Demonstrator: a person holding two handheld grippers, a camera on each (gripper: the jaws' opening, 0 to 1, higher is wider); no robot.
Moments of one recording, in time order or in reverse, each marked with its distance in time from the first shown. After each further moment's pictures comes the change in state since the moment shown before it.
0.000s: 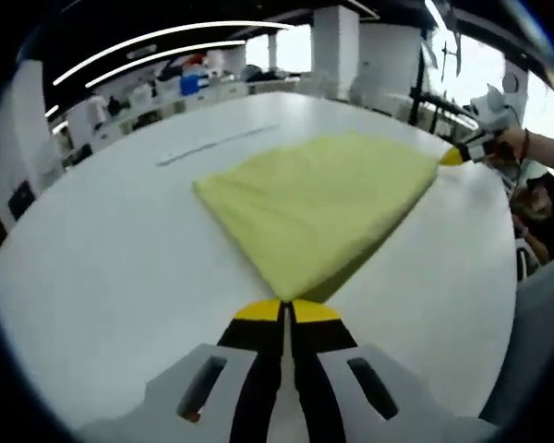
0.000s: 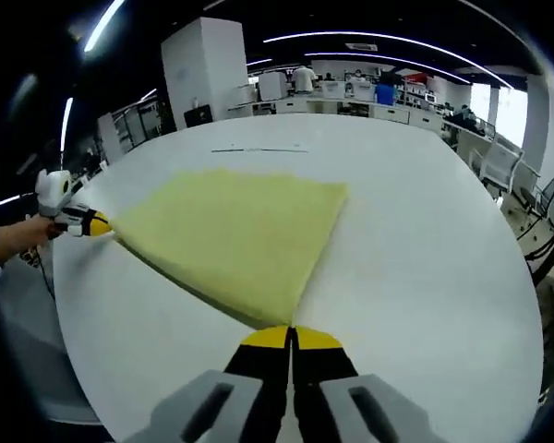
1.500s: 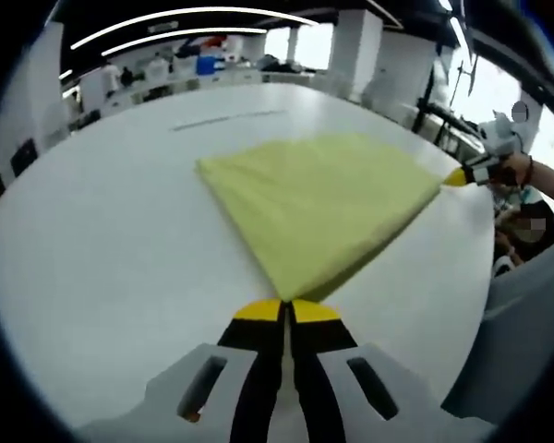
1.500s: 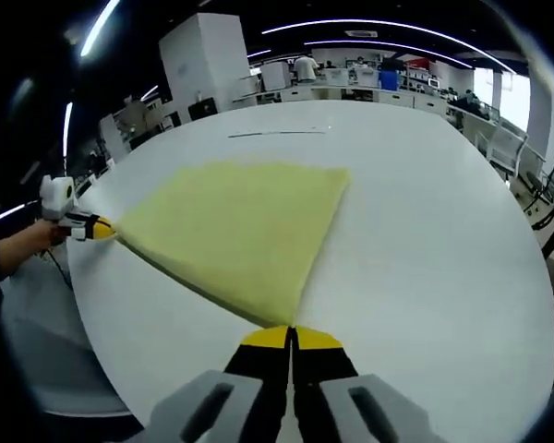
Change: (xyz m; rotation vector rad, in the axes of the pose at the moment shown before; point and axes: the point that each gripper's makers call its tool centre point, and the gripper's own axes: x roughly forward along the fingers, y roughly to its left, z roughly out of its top) left arm -0.040 -0.009 -0.041 -0.140 0.025 -0.017; right arm -0.019 0.039 -0.033 0.040 0.051 0.047
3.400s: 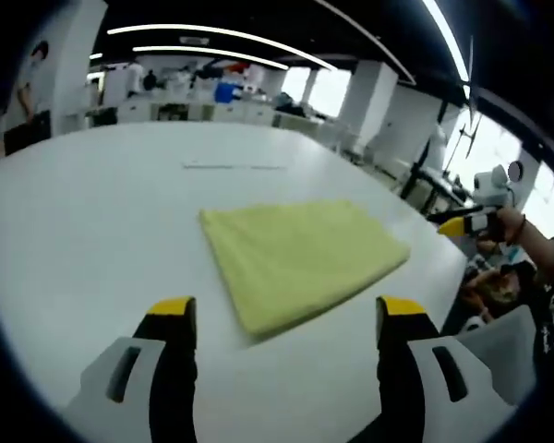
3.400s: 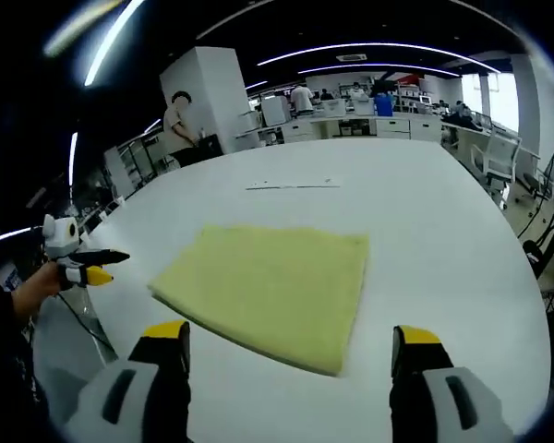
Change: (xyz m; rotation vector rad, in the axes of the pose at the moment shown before) left arm -0.063 -0.026 0.056 -0.172 -0.192 -0.037; right arm -0.052 0.052 0.071 0.055 -0.163 0.037
